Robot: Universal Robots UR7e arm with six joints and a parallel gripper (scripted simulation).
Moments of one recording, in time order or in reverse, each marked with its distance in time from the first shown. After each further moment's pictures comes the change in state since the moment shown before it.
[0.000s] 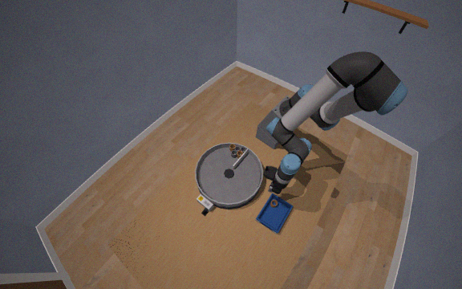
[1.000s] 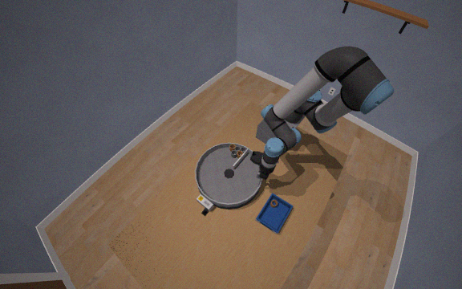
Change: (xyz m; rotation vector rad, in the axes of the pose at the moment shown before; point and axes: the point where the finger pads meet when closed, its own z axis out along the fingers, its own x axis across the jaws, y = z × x) arm 0.053 -0.085 0.005 0.000 0.000 0.029
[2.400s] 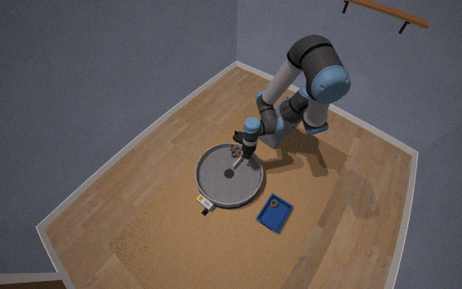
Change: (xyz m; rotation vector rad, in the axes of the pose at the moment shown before) arm 0.079 -0.131 0.007 0.001 0.003 0.047
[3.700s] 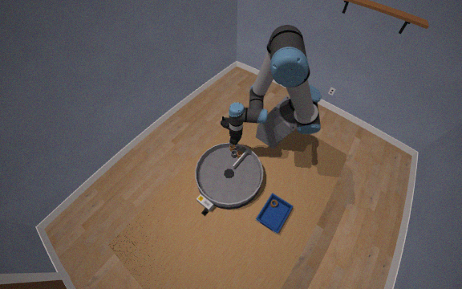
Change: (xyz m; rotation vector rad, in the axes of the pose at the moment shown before) arm 0.058 -0.111 0.007 -0.001 -0.002 0.035
